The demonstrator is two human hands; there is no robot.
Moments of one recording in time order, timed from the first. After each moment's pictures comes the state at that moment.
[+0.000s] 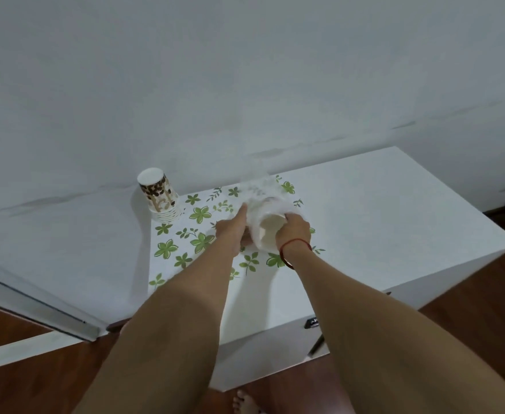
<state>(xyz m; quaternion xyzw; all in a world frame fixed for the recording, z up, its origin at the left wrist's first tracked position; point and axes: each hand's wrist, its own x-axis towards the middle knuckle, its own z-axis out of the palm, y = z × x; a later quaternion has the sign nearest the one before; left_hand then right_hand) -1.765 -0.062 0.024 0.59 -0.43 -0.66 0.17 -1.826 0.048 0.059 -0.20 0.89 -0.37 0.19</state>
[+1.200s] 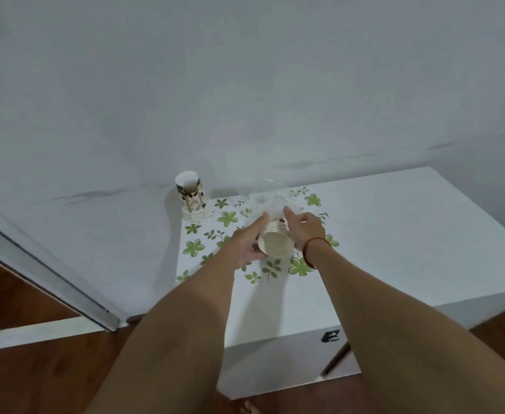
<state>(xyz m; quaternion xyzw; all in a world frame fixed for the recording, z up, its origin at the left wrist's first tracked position) -1.718 -0.062 0.040 0.47 -0.44 -0.75 0.11 -1.822 0.030 0.075 -0.18 0.80 -0.48 0.31</state>
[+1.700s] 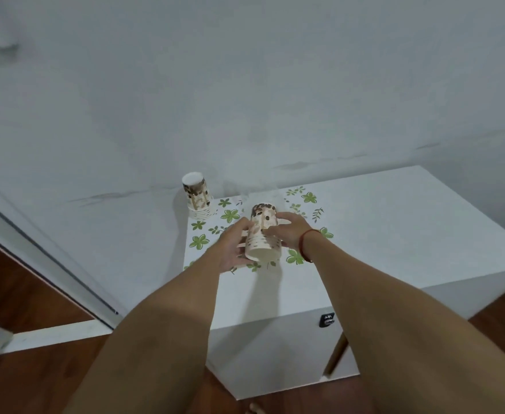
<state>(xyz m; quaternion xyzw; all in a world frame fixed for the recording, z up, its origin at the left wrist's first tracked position) -1.671 -0.030 0.062 0.48 -0.47 -0.73 0.13 -1.800 0.059 0.090 -0.24 0.70 -0.49 0.46</state>
